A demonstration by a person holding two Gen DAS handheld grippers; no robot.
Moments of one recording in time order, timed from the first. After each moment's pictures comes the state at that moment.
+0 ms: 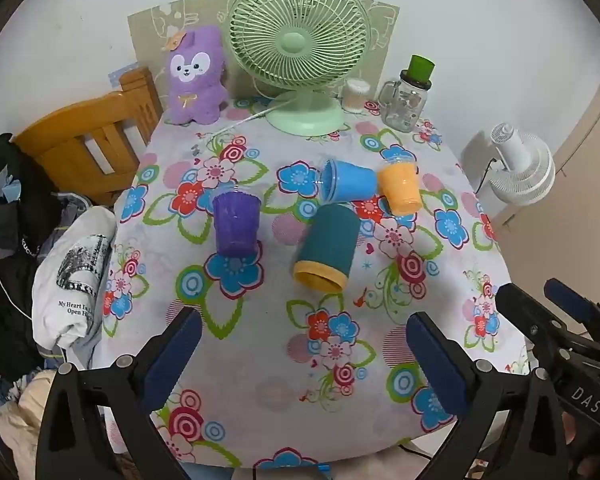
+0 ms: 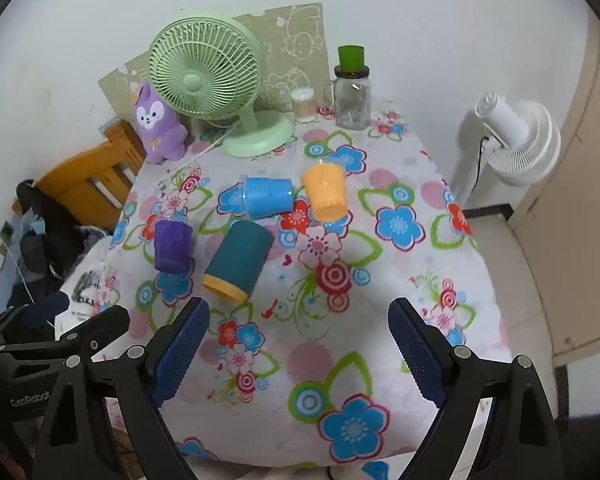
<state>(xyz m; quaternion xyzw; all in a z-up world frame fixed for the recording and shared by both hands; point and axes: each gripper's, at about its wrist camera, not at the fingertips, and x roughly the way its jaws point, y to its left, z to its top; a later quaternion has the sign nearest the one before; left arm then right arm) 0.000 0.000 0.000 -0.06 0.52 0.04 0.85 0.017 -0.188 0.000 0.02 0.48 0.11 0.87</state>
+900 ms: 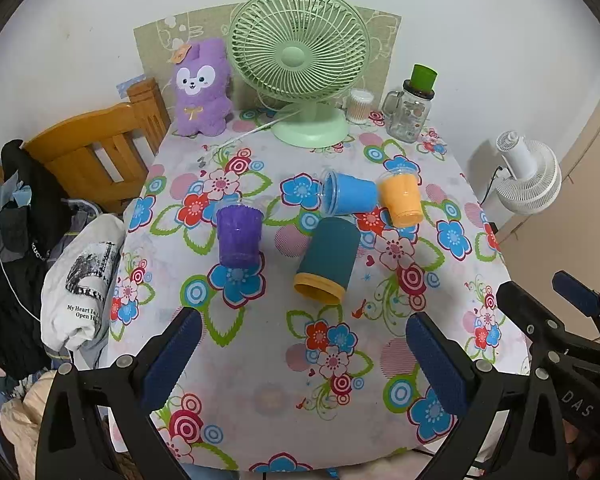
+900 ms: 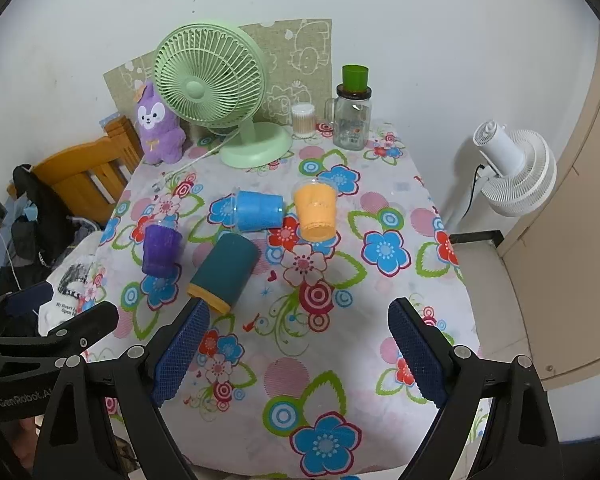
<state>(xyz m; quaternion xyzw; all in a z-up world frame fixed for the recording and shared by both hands) 0.004 -0.011 0.011 -0.06 0.51 0.06 0.86 0.024 -0.190 0.008 -0.03 0.46 0.11 0.88</state>
